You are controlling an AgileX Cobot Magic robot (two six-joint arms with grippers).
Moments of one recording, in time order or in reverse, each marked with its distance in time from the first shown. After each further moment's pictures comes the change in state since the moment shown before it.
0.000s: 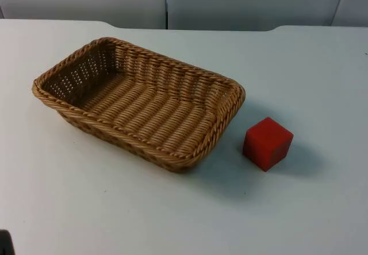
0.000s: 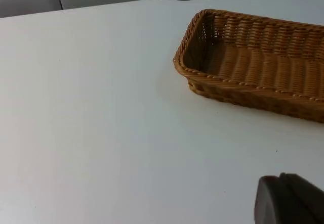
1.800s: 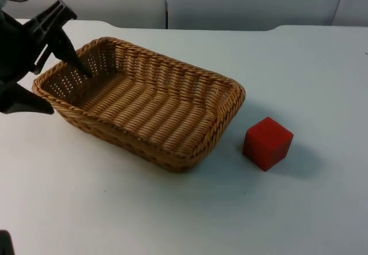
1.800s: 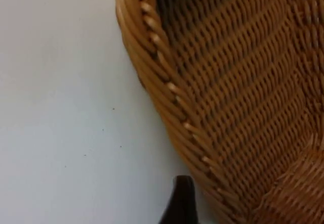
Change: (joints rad) right arm 0.000 0.000 0.000 0.000 0.000 0.000; left arm 0.000 1.756 -0.414 -0.897 -0.563 0.034
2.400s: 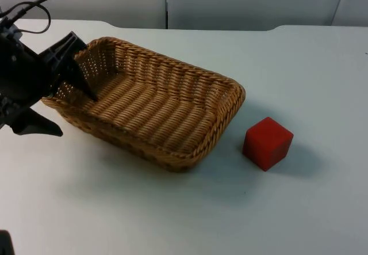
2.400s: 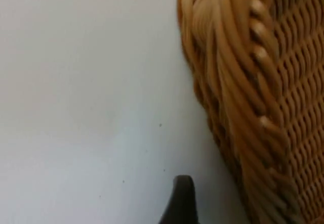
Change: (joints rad) right arm 0.000 0.000 0.000 0.000 0.000 0.000; left arm 0.000 0.166 -0.053 -0.040 -0.021 0.045
